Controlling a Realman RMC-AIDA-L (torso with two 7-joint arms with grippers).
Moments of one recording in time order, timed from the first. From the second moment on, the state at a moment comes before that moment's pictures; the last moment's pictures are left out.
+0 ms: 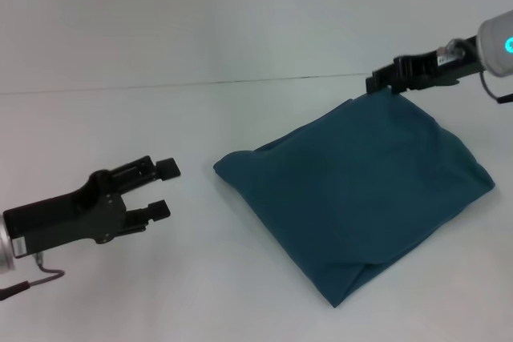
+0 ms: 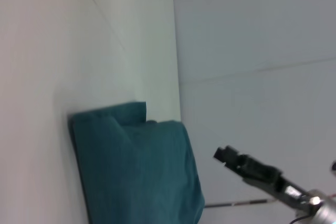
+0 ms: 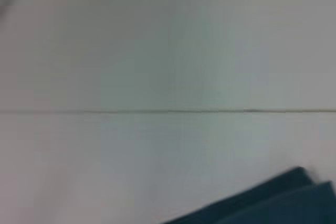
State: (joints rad) left arm -0.48 -2.10 0.64 0.66 1.91 1.57 -2.50; right arm 0.84 1.96 -0.84 -0.87 -2.50 -1.23 2.68
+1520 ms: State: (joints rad) left arm -0.86 -2.18 0.99 0.30 1.95 0.95 -2.55; right arm 0.79 1.76 -0.61 -0.73 -2.25 -1.47 2.63
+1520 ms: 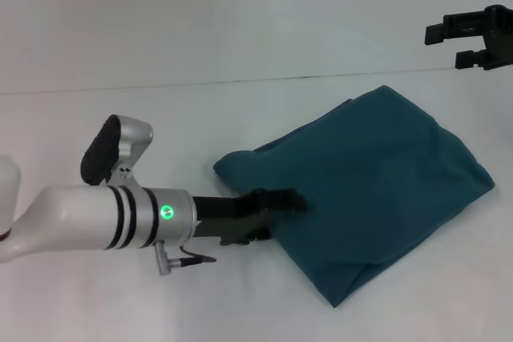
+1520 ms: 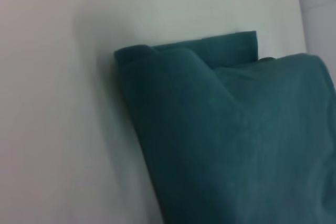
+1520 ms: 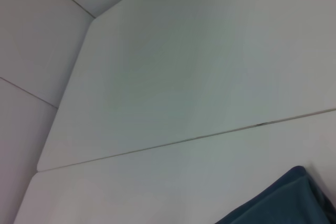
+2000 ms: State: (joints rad) left arm -0.93 -2.18 1.00 0.27 1.94 0.91 -2.53; right arm 0.78 1.76 -0.59 -0.73 -2.24 -1.48 2.62
